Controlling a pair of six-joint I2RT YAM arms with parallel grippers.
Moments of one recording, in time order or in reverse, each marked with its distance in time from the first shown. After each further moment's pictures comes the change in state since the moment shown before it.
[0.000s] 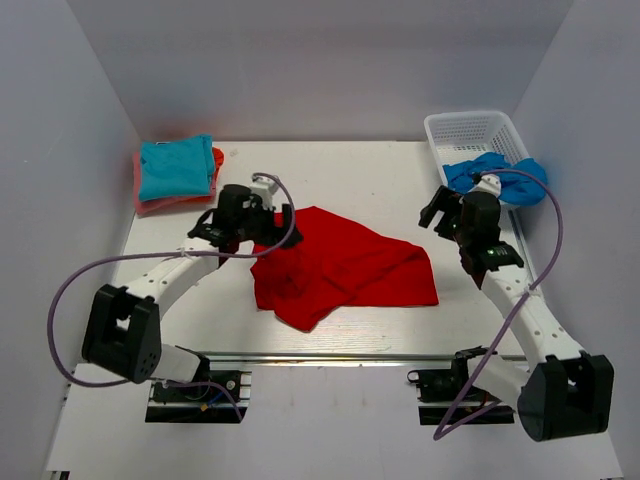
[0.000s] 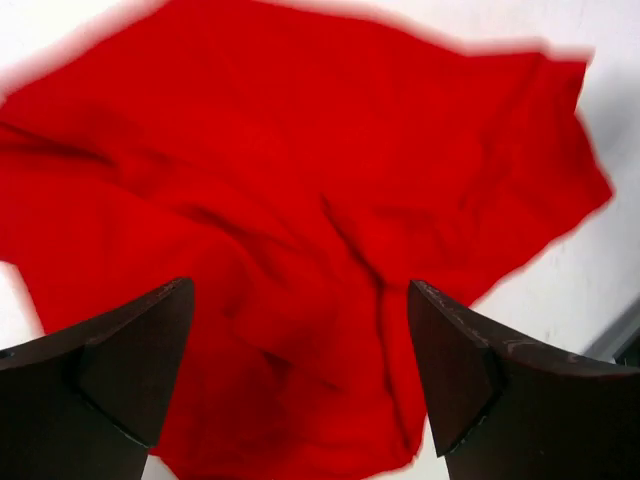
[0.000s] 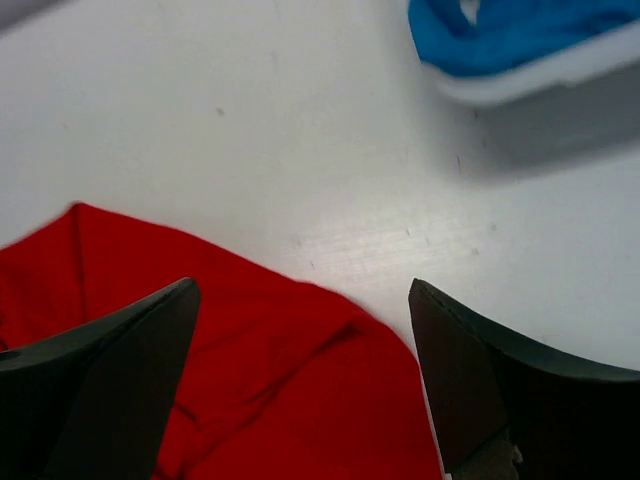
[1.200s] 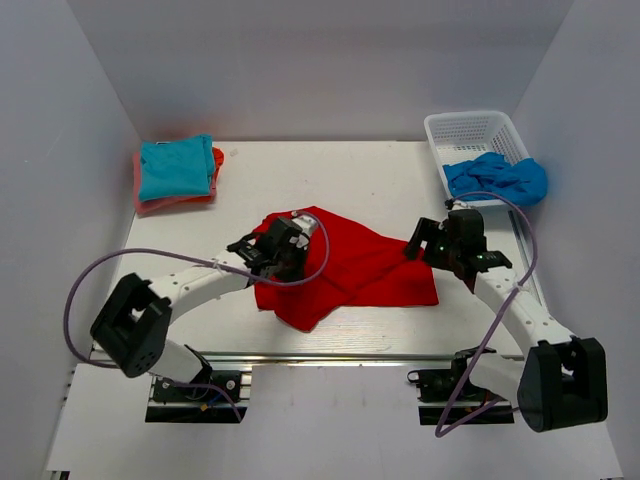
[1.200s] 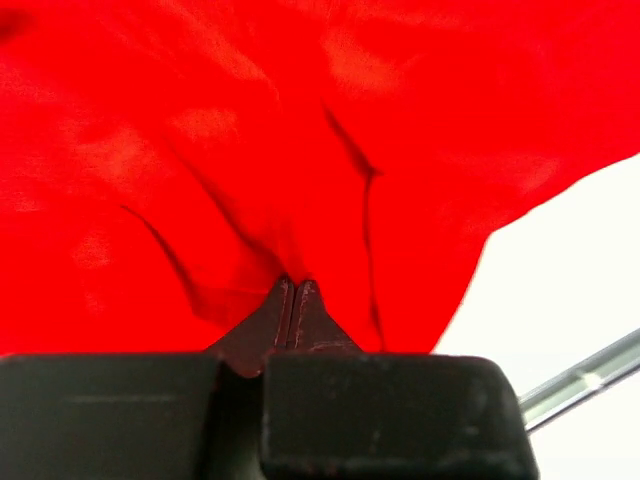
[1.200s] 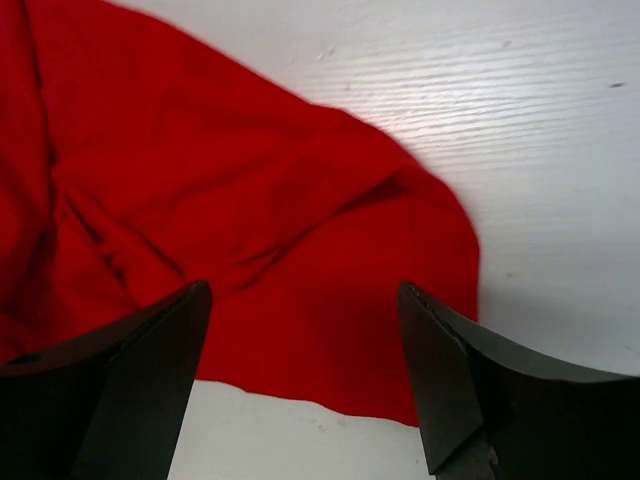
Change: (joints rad) left arm -0.354 0.112 -0.035 -0.212 -0.318 -0.066; right arm 0.018 0.055 -0.098 -0.167 -0.217 -0.001
